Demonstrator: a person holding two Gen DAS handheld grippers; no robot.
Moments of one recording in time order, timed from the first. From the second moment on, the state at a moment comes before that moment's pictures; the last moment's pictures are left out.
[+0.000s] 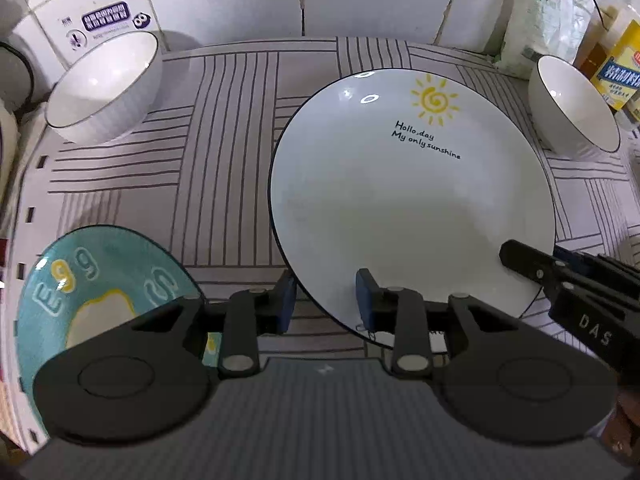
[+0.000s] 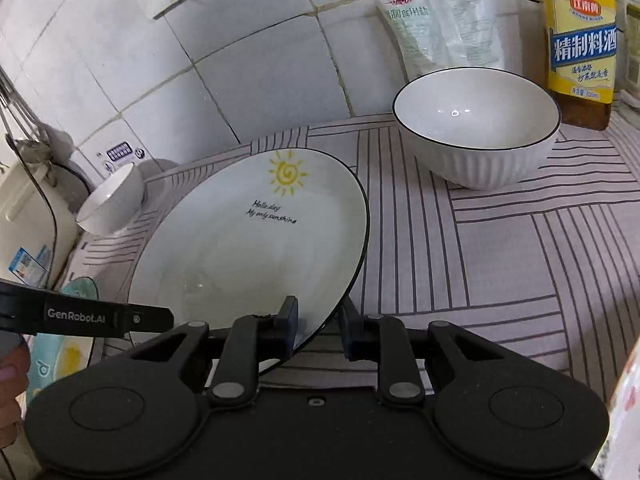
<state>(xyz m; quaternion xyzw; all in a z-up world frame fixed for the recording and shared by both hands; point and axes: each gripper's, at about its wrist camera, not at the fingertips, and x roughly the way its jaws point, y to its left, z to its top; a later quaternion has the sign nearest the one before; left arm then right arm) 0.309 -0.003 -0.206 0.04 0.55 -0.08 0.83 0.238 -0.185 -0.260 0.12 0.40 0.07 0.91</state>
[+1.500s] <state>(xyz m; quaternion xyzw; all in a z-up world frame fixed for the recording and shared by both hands) 0.117 -0.156 -0.073 0.22 0.45 -0.29 0.82 -0.037 -0.294 -0.127 -0.03 0.27 -0.01 0.96</state>
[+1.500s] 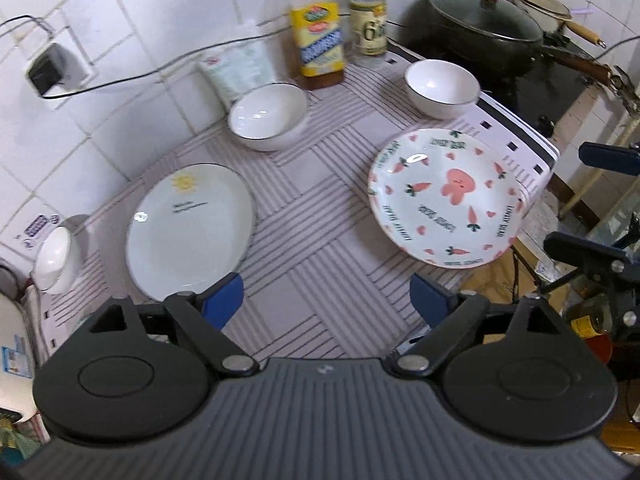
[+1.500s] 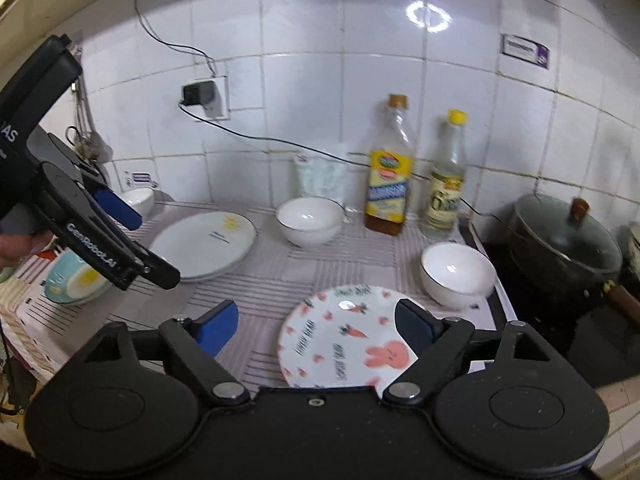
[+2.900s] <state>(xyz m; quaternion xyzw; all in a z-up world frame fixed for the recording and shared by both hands) 0.163 -0.238 -0.222 0.05 0.52 -0.27 0.81 0.010 -0.422 -0.279 0.24 0.31 -0.10 0.92</state>
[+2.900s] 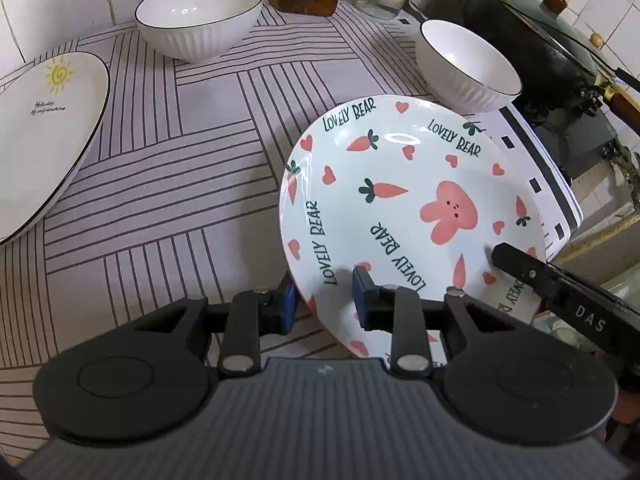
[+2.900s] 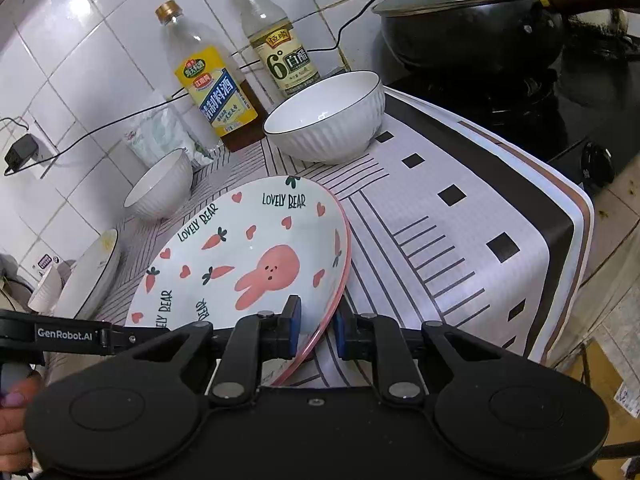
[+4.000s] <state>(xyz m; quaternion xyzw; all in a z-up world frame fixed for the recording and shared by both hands) 0.125 -0.083 -0.115 0.01 0.49 -0.21 0.84 0.027 -0.297 -0.169 0.13 0.33 0.06 0.93</state>
